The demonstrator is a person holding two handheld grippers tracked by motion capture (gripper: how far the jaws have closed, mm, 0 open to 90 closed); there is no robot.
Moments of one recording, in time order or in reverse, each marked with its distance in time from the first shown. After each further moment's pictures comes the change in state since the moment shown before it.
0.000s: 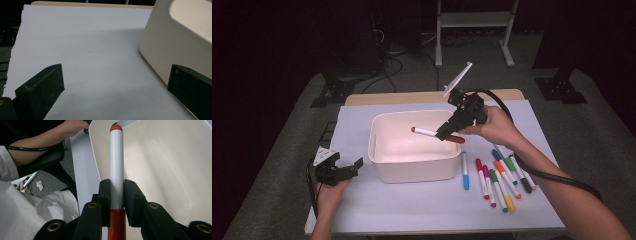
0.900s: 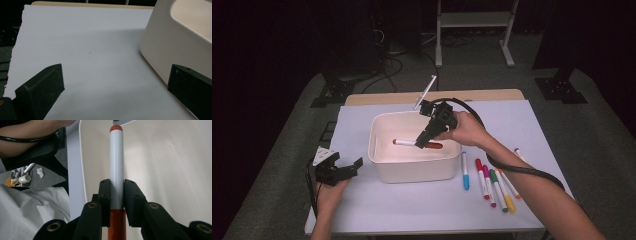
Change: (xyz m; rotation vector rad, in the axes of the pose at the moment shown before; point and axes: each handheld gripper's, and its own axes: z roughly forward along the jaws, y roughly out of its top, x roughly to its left) left arm 0.002 0.000 0.000 -0.006 0.000 -0.004; right arm -0.018 0.032 0.072 0.114 0.051 -0.069
